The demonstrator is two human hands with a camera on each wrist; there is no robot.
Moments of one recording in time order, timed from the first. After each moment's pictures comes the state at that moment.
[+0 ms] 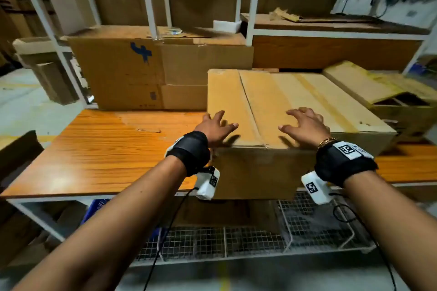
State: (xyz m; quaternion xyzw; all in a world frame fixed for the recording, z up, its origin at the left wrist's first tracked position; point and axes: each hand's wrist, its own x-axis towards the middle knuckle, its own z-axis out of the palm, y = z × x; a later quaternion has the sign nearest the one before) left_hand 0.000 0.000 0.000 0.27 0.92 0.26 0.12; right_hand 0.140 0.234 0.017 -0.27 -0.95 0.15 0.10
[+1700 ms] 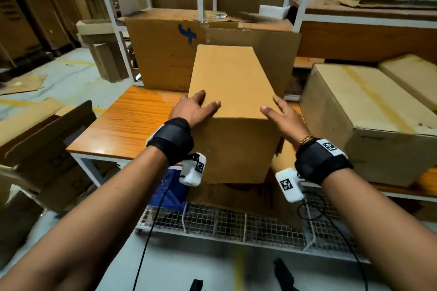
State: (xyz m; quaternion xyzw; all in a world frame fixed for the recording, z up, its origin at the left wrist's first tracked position) left_hand -0.001 -0.140 0.012 0.11 0.95 0.28 0.00; right_hand 0.089 0.108 -0.008 -0.16 -0.88 0.44 0.12
